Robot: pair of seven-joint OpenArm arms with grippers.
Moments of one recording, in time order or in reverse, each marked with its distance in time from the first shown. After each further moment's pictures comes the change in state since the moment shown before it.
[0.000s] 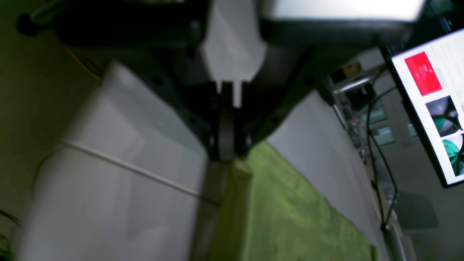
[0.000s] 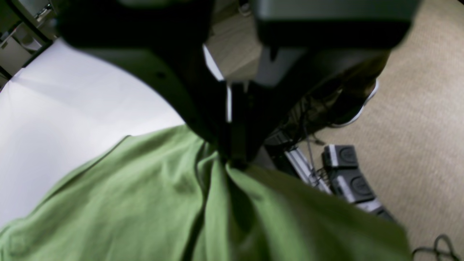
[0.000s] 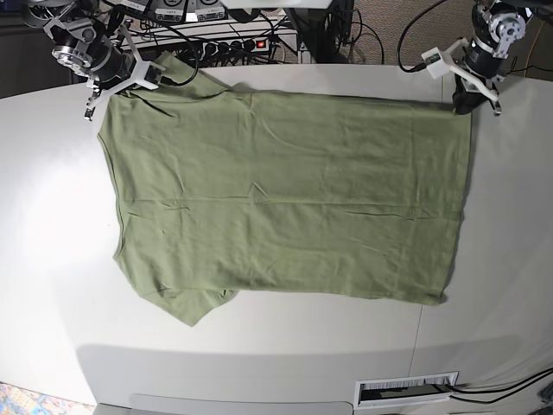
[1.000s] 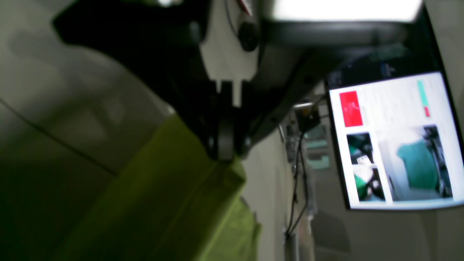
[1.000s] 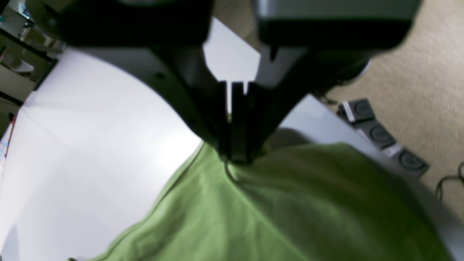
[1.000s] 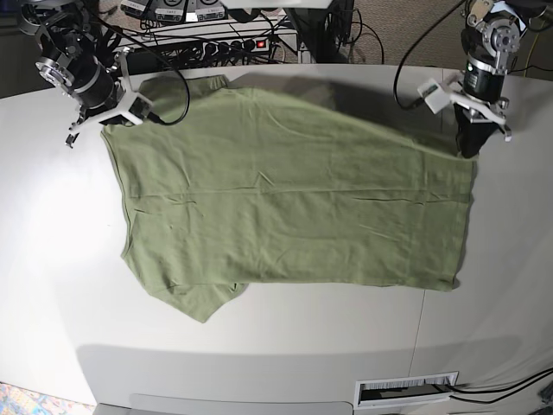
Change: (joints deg) left arm -7.0 0.2 0.9 7.0 1.1 12.3 6.7; right arm 1.5 -5.0 12.6 4.8 3.5 0.3 2.7
